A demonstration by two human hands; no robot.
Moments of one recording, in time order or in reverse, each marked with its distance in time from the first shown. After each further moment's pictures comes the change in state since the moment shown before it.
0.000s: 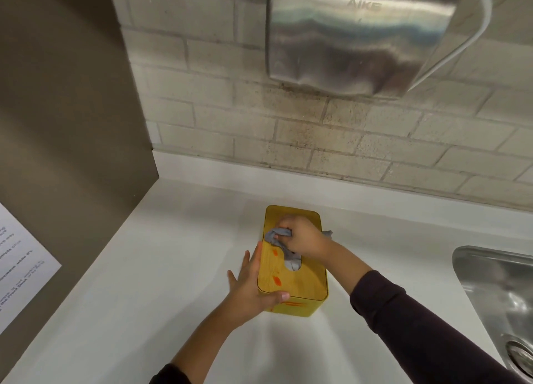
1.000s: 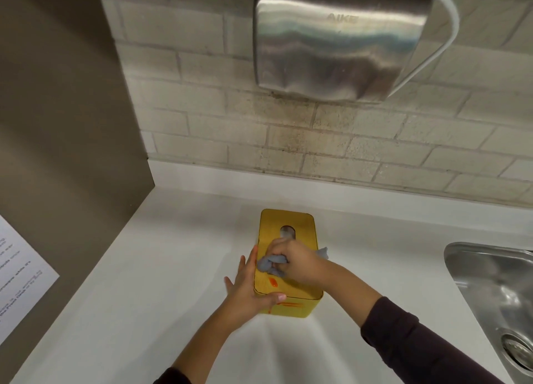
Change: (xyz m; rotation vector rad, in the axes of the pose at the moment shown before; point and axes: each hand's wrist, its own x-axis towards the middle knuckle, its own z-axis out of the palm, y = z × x) left_hand -0.003 0.003 0.001 -0.071 0.023 0.011; right_hand -0.046 -0.039 0.007 -0.193 -0.238 0.108
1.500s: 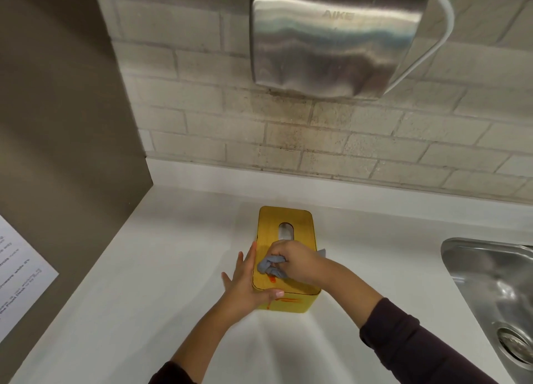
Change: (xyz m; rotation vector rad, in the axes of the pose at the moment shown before) left_hand 0.002 -0.003 -0.002 0.053 -0.015 -0.007; right_hand -0.007 0.002 0.003 -0.033 -0.019 -0.006
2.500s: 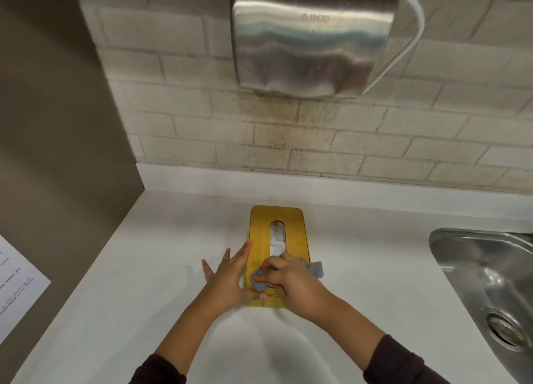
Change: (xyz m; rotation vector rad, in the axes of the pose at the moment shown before) left_hand 0.009 -0.010 -0.021 0.467 0.006 0.041; right_hand -0.046 0.004 0.038 -0.149 0.303 -0.259
